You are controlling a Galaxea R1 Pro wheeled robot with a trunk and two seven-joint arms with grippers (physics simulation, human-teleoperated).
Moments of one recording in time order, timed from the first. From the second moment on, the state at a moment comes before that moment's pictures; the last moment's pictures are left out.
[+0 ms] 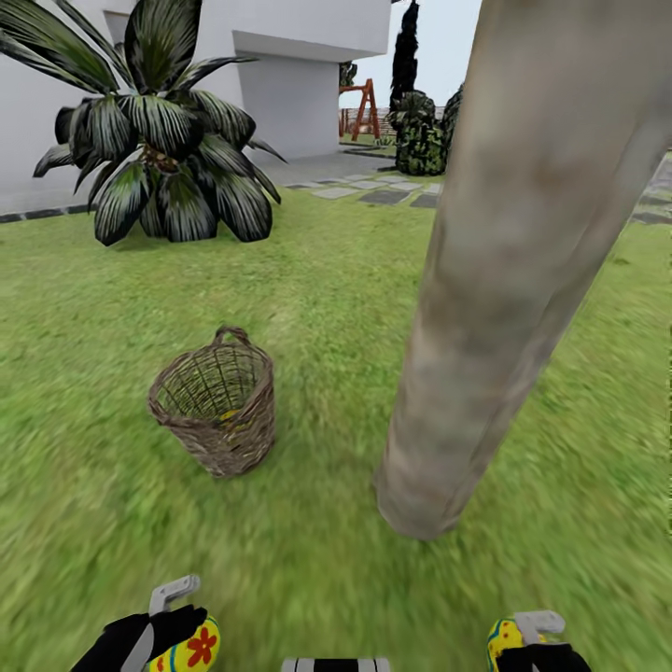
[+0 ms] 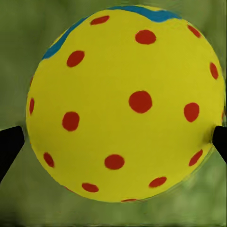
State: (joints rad) left arm -0.45 0.09 0.33 -0.42 0.00 0.33 -0.10; right arm -0.36 -0.18 0.02 -0.46 0.02 0.36 -0.02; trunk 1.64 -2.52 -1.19
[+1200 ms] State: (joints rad) left arm -0.45 0.07 0.33 -0.42 0.00 0.32 -0.10; right arm -0.36 -0.18 0.02 -0.46 0.02 0.36 -0.02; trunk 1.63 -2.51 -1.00
